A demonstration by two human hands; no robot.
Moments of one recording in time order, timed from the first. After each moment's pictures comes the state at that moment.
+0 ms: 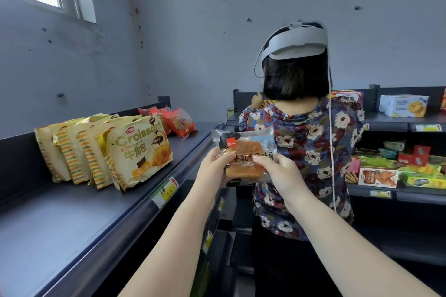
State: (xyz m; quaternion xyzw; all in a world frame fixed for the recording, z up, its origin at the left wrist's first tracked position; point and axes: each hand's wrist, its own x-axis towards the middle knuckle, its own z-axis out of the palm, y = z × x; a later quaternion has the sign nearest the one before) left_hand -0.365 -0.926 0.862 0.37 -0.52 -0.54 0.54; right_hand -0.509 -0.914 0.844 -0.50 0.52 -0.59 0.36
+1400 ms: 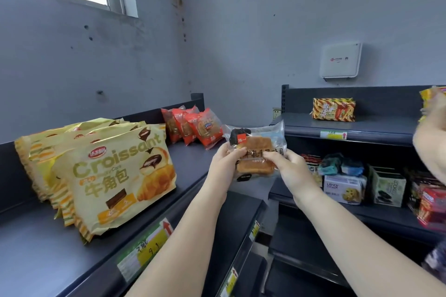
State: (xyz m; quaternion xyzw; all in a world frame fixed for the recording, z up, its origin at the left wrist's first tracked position) left_hand -0.369 -1.120 0.849 0.42 -0.51 -0.45 0.60; right_hand -0.512 -1.135 0.834 -0.57 0.43 -0.56 0.42
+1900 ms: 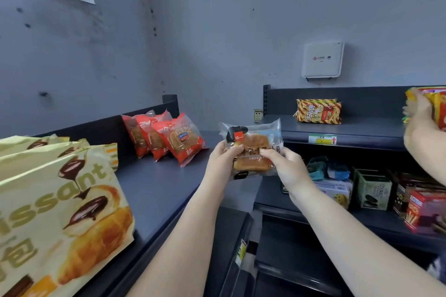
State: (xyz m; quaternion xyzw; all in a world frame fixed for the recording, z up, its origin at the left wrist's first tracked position) left_hand -0.381 -1.242 0.847 0.39 -0.48 -0.51 0.59; right_hand -0.523 -1.241 0.831 -0.53 0.47 -0.59 0.38
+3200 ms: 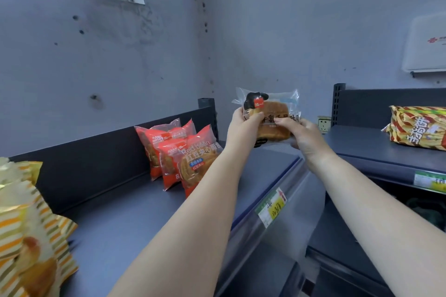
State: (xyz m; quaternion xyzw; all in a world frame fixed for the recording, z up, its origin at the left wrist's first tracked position) left_hand -0.373 -1.422 0.910 0.53 -0.49 -0.28 0.63; right_hand -0.492 -1.469 0.884 -0.59 0.33 -0.57 0.48
